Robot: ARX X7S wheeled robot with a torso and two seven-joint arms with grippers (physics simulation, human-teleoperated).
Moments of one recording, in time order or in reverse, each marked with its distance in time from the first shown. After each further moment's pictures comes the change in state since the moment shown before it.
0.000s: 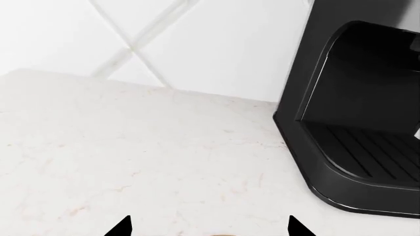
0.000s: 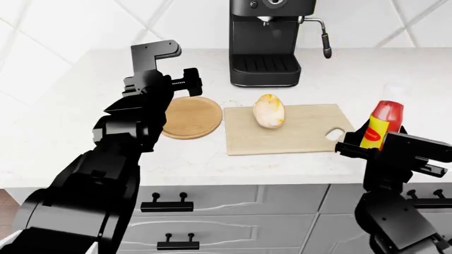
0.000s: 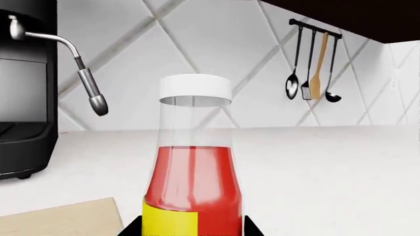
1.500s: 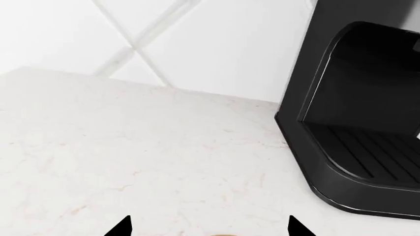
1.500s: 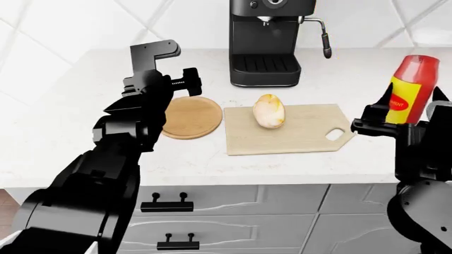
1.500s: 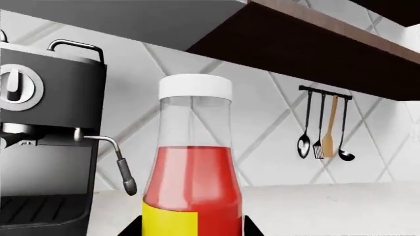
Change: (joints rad) left arm -0.001 0.000 -0.010 0.000 0.005 -0.003 -0.006; right arm 0.042 0.333 0.012 -0.648 0.124 0.259 0.179
